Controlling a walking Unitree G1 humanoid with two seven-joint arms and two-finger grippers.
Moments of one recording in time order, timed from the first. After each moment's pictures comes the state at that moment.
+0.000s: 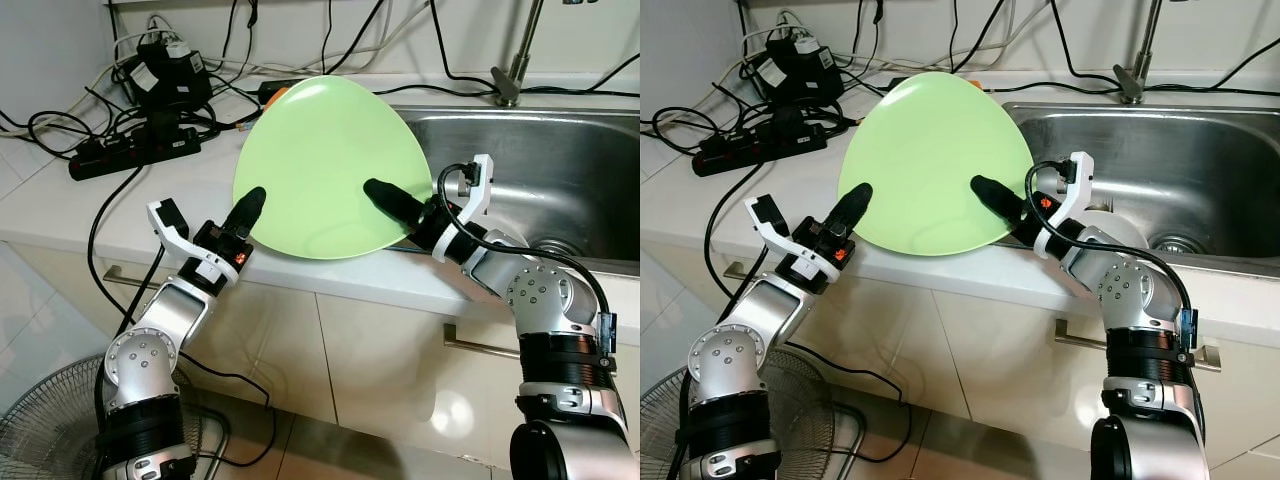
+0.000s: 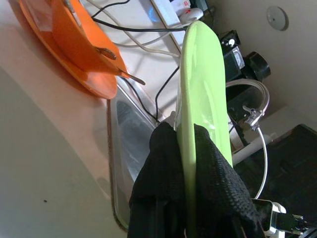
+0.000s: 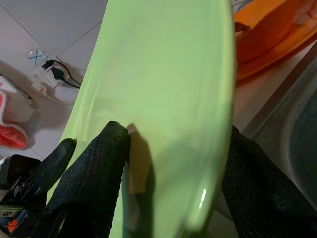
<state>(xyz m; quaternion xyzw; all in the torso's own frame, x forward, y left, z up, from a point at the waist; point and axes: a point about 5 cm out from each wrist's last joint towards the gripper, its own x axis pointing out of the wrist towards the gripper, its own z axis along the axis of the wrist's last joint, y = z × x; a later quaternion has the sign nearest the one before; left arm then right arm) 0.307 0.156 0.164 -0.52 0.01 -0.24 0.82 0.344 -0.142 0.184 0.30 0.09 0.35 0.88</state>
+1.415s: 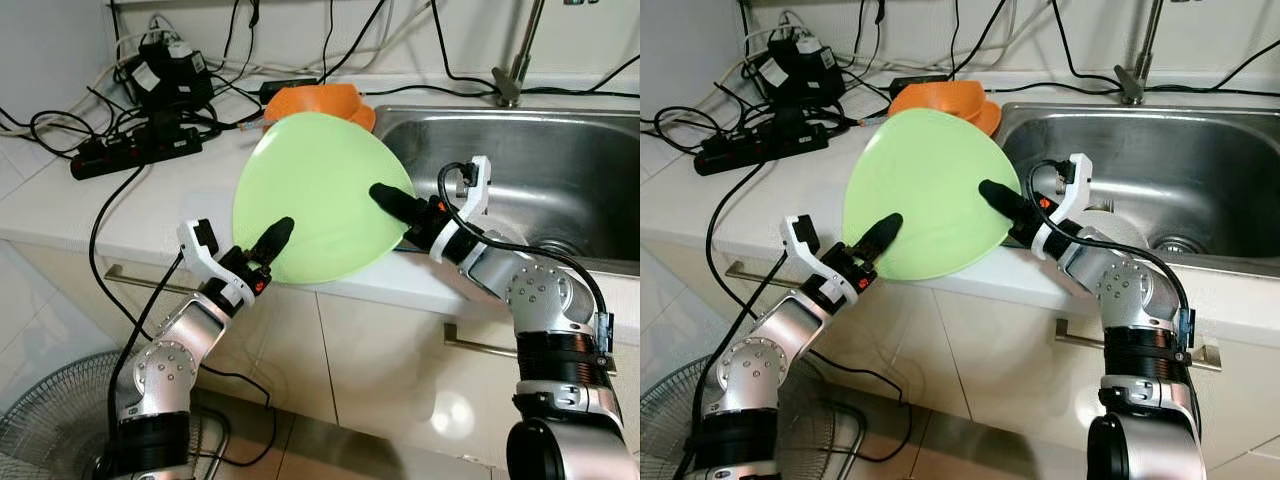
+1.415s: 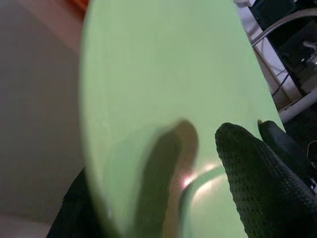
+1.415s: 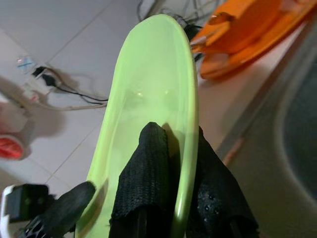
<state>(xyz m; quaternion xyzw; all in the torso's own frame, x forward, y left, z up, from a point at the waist) 0.301 0.140 0.134 -0.40 0.08 -0.23 0.88 0.350 -0.141 0.179 0.33 0.12 0.31 0.88</state>
